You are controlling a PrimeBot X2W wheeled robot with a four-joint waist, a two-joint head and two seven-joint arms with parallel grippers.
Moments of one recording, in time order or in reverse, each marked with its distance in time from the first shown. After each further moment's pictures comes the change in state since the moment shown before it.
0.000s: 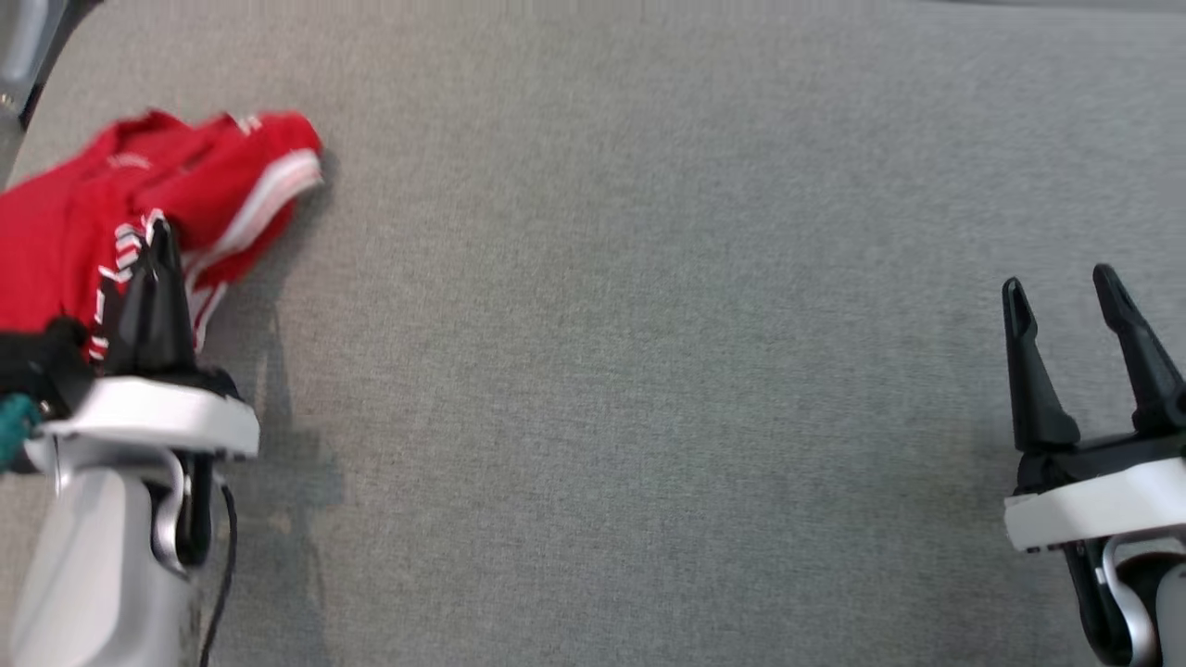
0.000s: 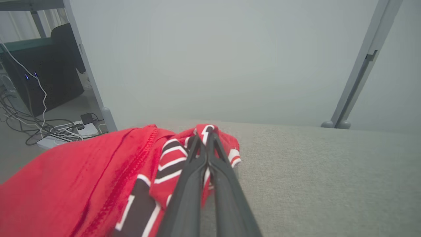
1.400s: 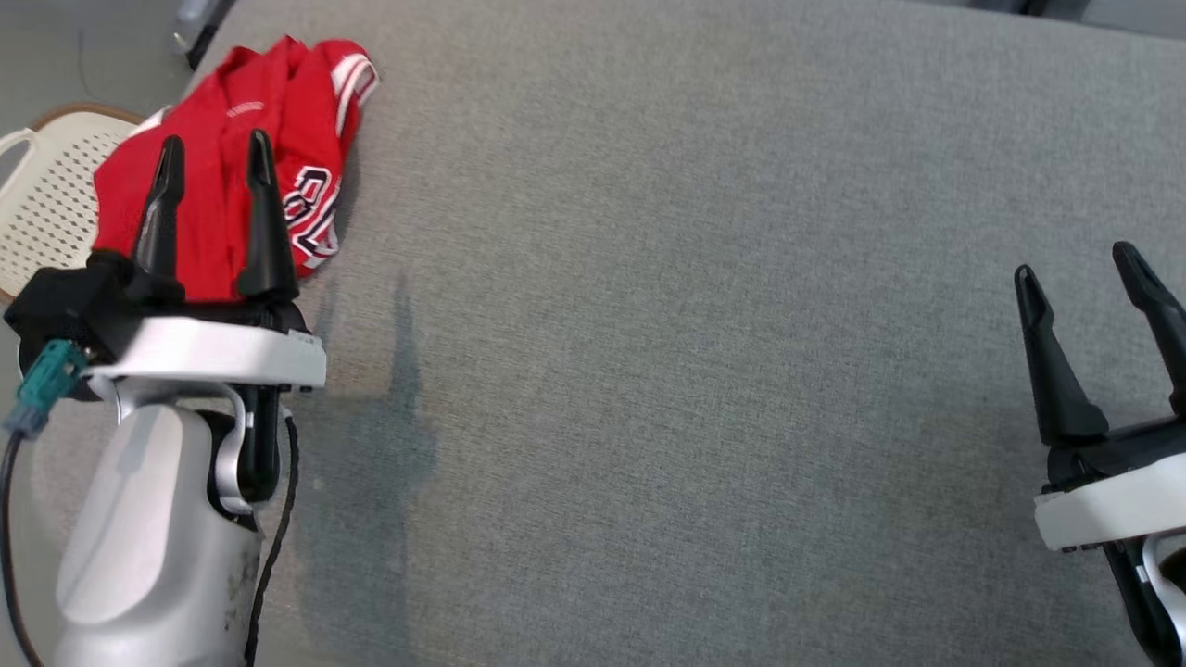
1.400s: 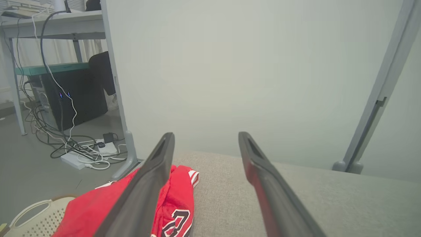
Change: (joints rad) left arm -0.014 -0.041 -0.142 -0.204 -0.114 0.125 0.000; right arm 0.033 -0.068 0.012 -0.150 -0.017 0.000 0.134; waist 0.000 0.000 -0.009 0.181
